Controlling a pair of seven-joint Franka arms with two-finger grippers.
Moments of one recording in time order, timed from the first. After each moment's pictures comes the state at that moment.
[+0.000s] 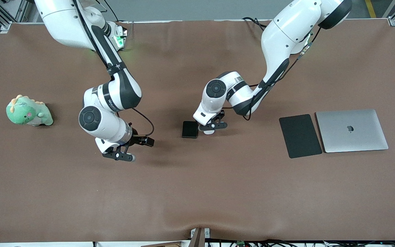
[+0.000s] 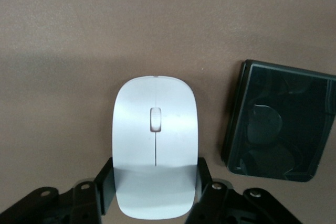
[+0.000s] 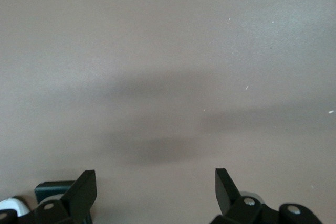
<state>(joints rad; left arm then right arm) -0.41 0.76 -0.44 -1.72 0.33 2.43 -1.08 0.44 0.52 -0.07 -1.74 0.25 2.29 0.41</state>
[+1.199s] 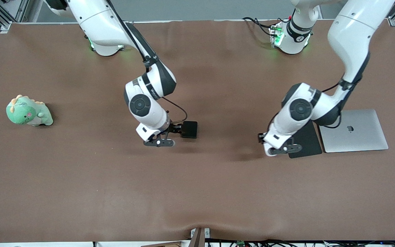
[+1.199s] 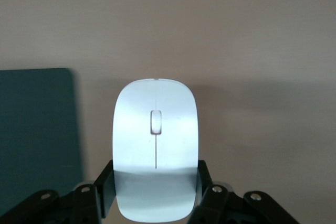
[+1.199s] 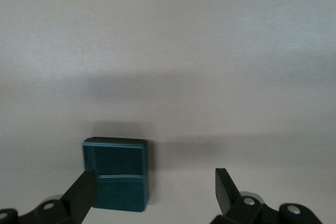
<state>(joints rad) 0.19 0.51 -0.52 -1.96 0.39 2.39 -0.64 0.65 0.63 -0.05 -1.65 0.25 2.32 0.50</state>
